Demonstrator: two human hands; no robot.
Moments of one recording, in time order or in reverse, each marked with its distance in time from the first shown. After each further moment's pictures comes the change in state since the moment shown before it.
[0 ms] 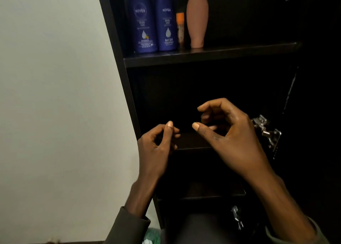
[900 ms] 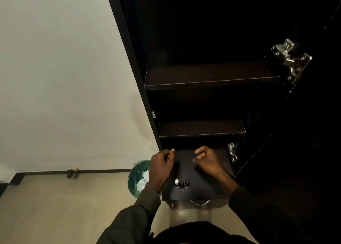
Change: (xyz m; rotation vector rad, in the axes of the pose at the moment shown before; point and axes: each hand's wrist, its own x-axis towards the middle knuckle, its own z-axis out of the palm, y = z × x) left_hand -0.198 -0.226 -0.017 0.472 -0.233 -0.479; right_hand -0.209 0.259 0.112 -0.083 -0.406 0.881
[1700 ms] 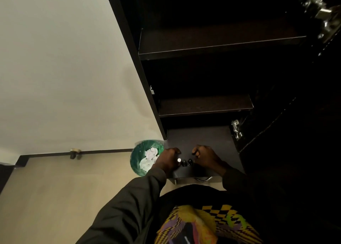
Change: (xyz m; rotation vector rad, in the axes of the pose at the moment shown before) left_hand 0.001 -0.079 0.042 0.428 -0.691 -0.030; right_hand 0.024 0.088 0.055 -0.444 -0.244 -0.030
